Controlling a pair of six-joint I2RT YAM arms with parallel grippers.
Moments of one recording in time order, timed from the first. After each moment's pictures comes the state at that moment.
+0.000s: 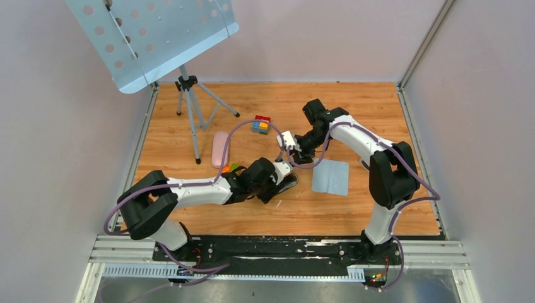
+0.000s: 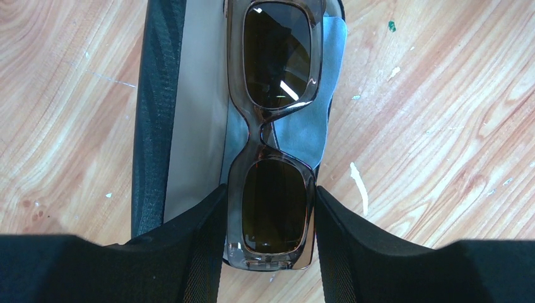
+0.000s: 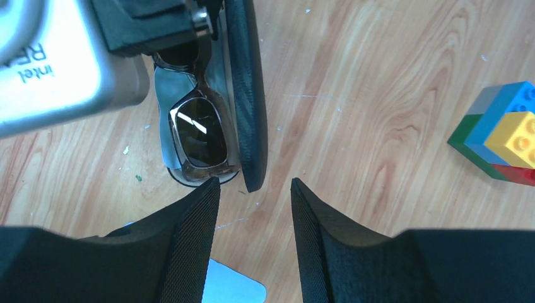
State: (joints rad) left arm -0.95 1.52 0.71 0.00 -0.07 0.01; right arm 0.47 1.80 1.41 -0.94 -0.79 -1.45
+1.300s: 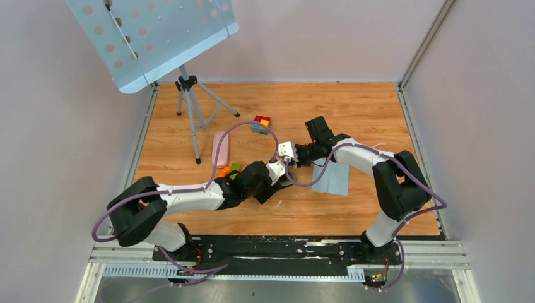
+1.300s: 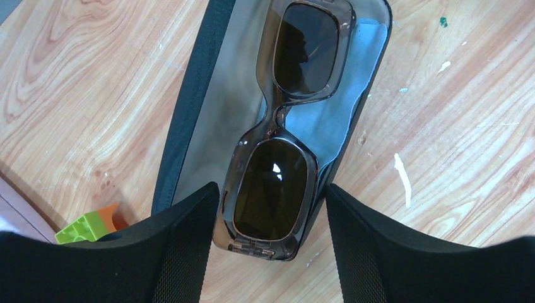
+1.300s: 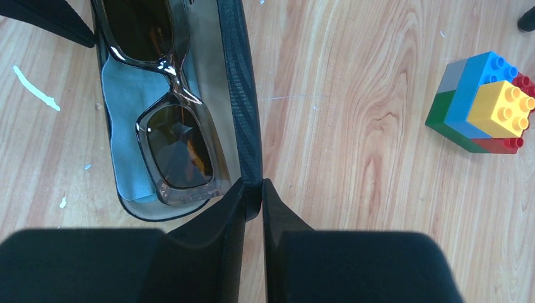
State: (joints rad) left arm -0.97 1.42 0.63 0.07 -0.20 0.07; right arm 0.50 1.67 1.02 -0.33 -0.74 -1.21
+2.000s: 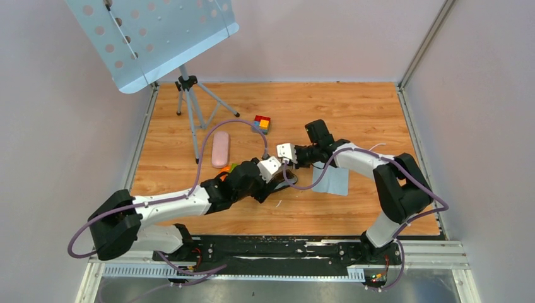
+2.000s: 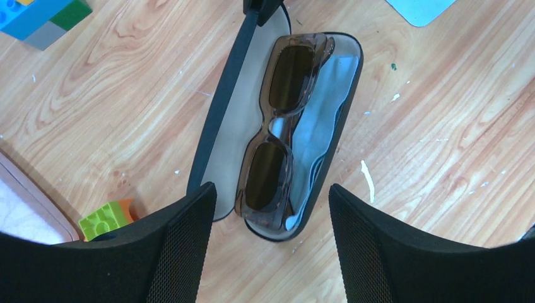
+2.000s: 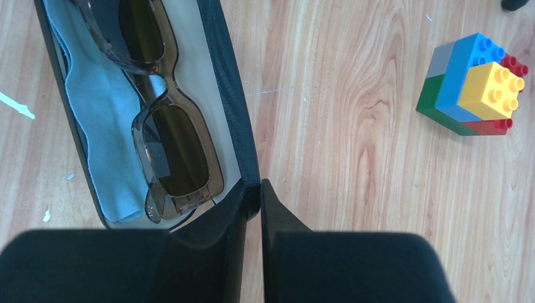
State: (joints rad) left arm -0.98 1.26 0.60 0.04 -0.19 0.03; right arm 0.52 1.65 0.95 -0.20 -0.68 -1.14
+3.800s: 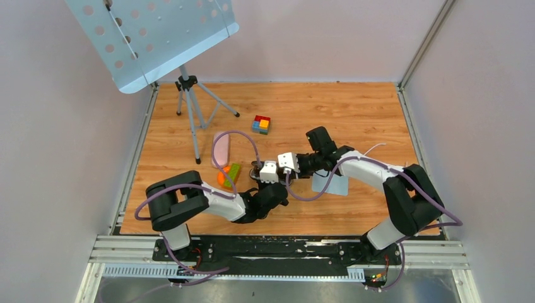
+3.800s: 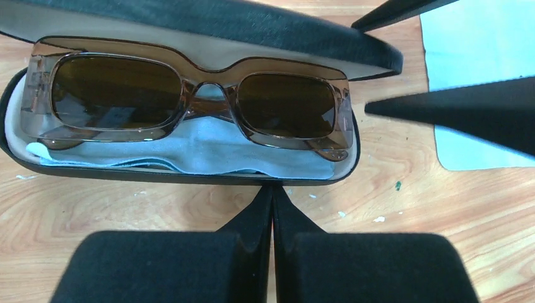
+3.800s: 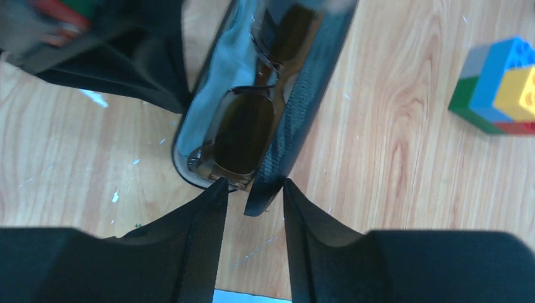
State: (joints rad) left arm -1.17 1.71 0.62 0.41 -0.69 -0.79; right arm 0.56 1.53 0.84 -0.21 -0.64 -1.11
